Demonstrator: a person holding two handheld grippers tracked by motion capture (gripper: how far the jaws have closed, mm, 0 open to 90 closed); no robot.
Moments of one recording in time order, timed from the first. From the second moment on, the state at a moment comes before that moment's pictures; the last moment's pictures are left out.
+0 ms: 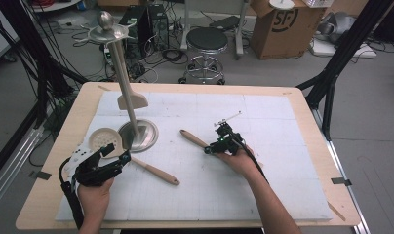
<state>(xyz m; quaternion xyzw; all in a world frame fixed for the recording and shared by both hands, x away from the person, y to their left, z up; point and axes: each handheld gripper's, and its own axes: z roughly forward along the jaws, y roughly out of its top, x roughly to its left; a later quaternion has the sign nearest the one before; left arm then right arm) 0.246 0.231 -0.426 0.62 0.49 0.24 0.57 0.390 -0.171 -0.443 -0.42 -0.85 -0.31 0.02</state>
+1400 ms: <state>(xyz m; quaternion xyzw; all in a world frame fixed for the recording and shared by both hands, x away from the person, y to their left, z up) 0.245 0.234 -0.427 0.62 0.49 0.24 0.57 0.367 -0.145 -0.389 -0.38 -0.74 -0.56 0.00</state>
